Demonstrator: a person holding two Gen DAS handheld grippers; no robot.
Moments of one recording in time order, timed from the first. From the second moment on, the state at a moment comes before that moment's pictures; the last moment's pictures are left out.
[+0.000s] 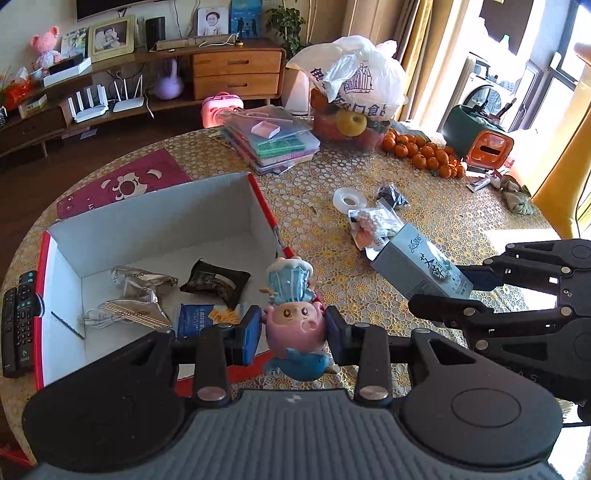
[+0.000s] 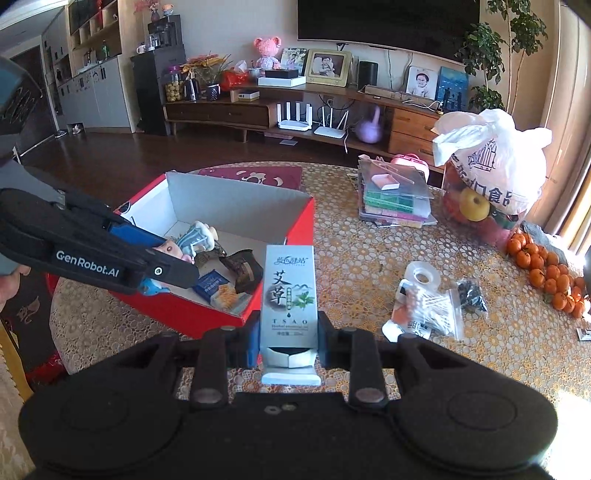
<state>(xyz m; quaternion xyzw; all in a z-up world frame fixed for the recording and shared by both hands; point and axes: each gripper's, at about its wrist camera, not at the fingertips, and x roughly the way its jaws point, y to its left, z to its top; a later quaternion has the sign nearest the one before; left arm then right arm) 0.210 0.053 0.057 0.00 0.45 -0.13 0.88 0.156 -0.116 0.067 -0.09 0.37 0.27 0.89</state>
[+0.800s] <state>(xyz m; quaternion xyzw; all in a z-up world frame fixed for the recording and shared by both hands) 0.232 0.140 0.032 -0.02 0.46 -0.06 0.88 0.193 -0.038 0.055 -0.11 0.37 0.30 0.87</state>
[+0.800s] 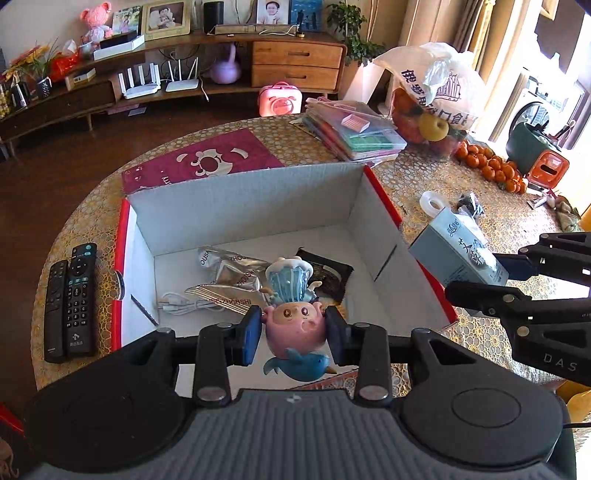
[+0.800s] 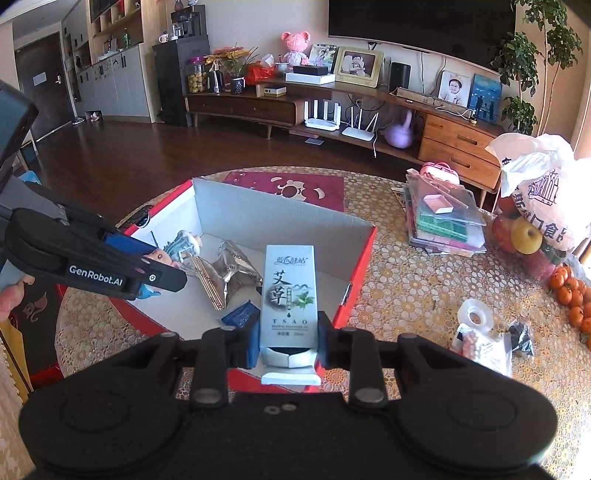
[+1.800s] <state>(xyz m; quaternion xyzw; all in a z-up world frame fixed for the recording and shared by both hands) 0.284 0.185 -0.044 0.01 0.54 -0.01 0.84 0.259 0.023 0.008 -0.13 0.41 0.29 0.85</state>
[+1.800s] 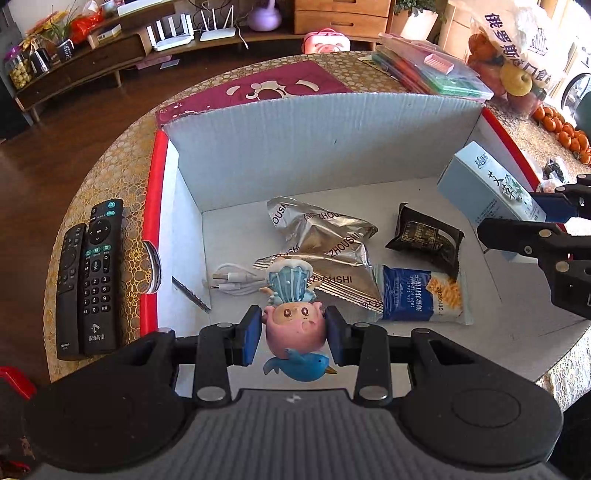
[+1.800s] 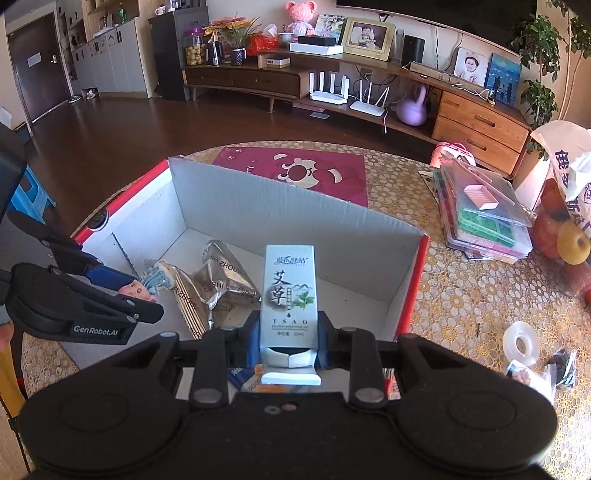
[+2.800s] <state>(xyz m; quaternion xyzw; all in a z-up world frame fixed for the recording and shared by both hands) 0.308 0.178 -0.070 0.03 0.56 -0.01 0.83 0.286 0.046 -0.033 -0.16 0.47 0.27 0.82</state>
